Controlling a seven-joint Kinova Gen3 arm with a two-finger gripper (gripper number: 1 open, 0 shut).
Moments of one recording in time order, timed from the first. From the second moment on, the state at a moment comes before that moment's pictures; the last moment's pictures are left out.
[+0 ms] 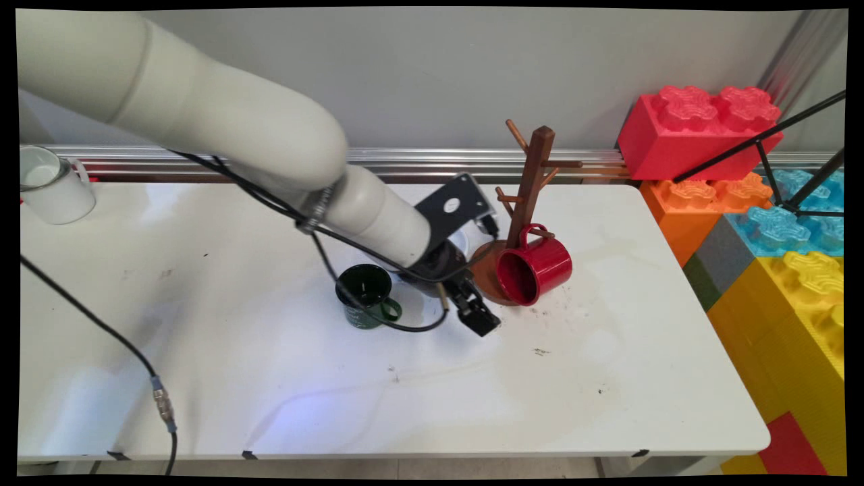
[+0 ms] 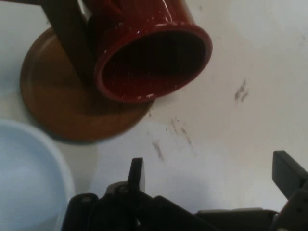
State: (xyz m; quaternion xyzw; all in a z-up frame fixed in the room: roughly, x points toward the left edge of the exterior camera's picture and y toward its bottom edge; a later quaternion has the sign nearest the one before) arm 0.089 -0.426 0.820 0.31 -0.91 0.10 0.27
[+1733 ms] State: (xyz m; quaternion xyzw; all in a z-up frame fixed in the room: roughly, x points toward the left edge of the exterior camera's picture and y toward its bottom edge) arm 0.023 -0.452 0.786 0.43 -0.85 0.06 0.31
